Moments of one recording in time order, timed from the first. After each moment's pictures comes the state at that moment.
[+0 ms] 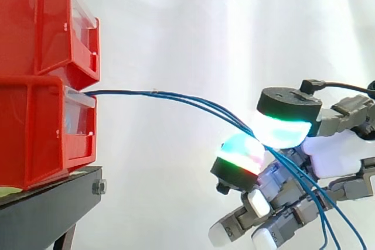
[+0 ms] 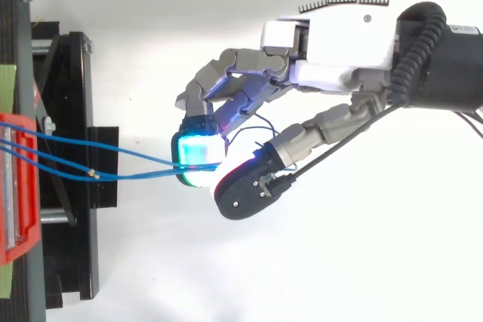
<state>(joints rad) 0.07 -2.22 -1.26 -2.98 -1.42 -0.02</state>
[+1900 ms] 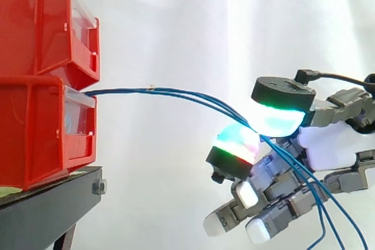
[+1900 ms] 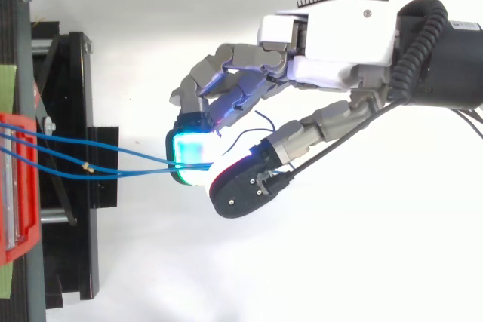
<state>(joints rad) 0.07 -2.22 -1.25 -2.98 -1.42 -0.03</state>
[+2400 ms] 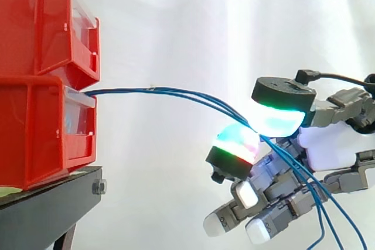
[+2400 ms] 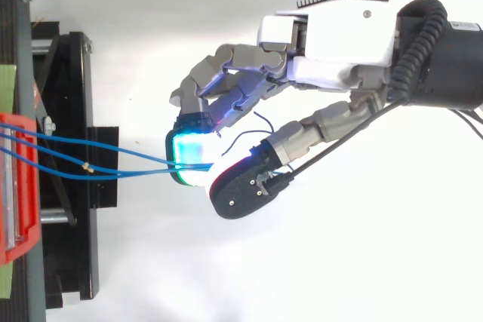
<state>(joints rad) 0.07 -2.22 -1.25 -2.98 -1.42 -0.03</state>
